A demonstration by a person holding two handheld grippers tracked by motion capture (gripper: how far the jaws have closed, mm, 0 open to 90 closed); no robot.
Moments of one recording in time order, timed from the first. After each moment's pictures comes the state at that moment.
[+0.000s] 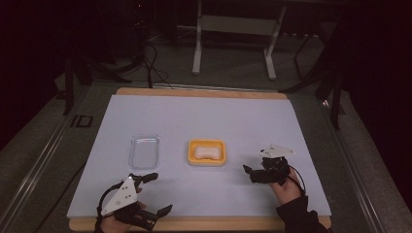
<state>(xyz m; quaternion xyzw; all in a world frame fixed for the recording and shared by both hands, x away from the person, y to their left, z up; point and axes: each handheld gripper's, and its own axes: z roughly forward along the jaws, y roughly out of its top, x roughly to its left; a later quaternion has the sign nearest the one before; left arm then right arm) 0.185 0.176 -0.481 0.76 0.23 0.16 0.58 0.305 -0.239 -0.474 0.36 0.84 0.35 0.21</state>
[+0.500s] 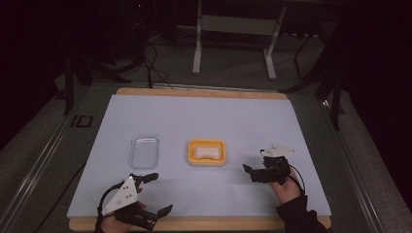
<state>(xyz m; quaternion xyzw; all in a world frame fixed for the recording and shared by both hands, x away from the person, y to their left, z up) 0.185 0.176 -0.481 0.76 0.23 0.16 0.58 0.308 -0.243 -0.476 0.36 0.83 0.37 0.20</state>
